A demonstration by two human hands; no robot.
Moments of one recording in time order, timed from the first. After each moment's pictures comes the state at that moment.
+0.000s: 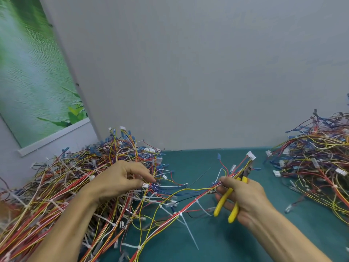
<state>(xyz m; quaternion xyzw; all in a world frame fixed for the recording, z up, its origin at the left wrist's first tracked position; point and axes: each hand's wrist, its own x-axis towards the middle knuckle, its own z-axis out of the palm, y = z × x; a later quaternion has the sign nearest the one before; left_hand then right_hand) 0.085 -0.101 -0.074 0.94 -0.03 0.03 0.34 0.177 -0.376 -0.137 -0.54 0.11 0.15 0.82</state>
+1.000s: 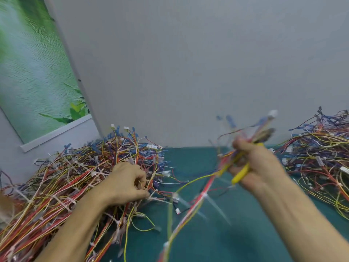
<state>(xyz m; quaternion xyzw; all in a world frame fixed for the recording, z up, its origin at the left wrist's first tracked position) 0.089 -0.105 -0.095 1.00 0.02 0.06 0.07 0.185 -0.378 -0.071 -0.42 0.06 0.12 0.90</state>
